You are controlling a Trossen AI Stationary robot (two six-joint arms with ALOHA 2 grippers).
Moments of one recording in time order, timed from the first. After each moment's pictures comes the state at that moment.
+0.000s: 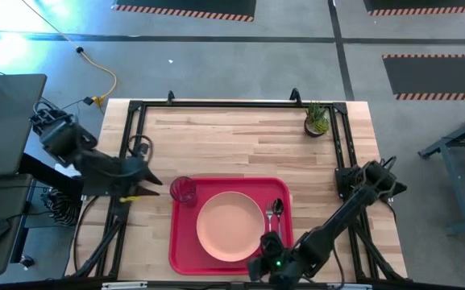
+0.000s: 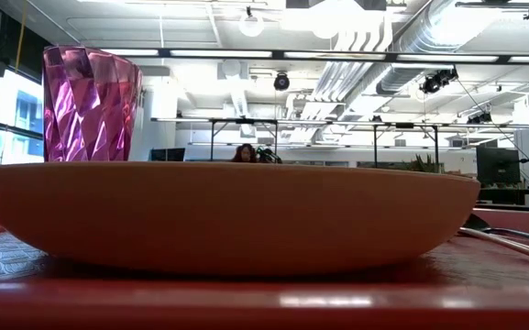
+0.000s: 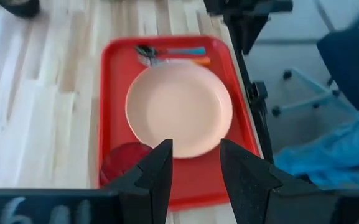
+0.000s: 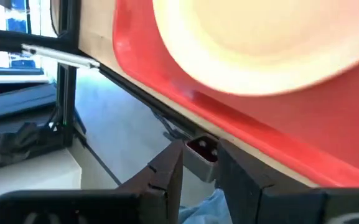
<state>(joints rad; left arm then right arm) -0.63 1.17 1.66 -1.29 -0.31 -0.44 0.78 1.95 1.56 -0.52 0.42 1.92</state>
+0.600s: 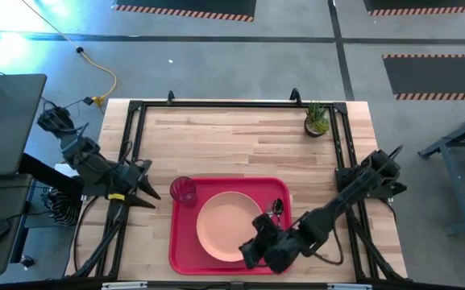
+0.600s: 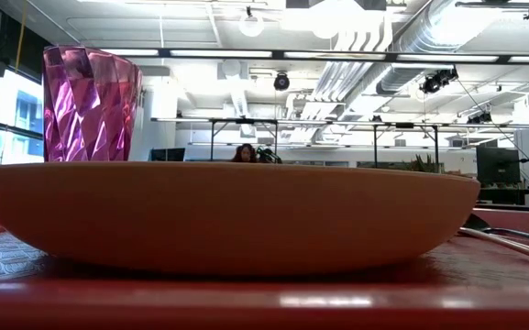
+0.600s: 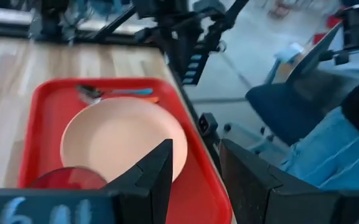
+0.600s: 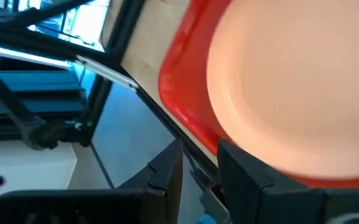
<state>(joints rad) -0.72 0.69 0.90 -0.60 -0.26 -0.38 0.68 1.85 1.56 -0.49 0.43 1.58</state>
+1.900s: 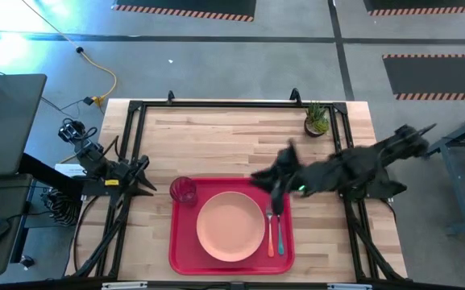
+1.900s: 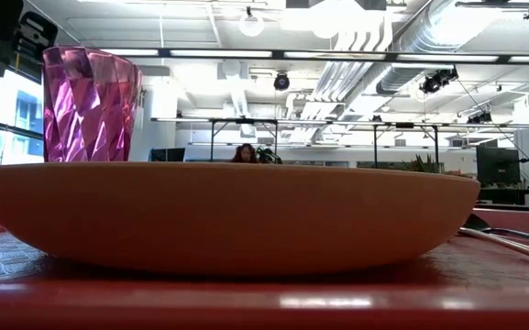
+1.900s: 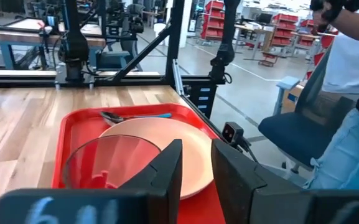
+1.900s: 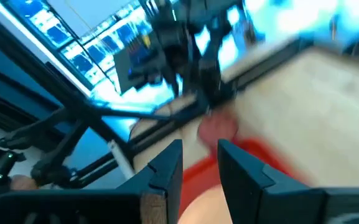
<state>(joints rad) -0.72 0.00 0.30 -0.40 -0.32 -0.16 0.46 1.45 1.56 -0.50 0.51 0.75</state>
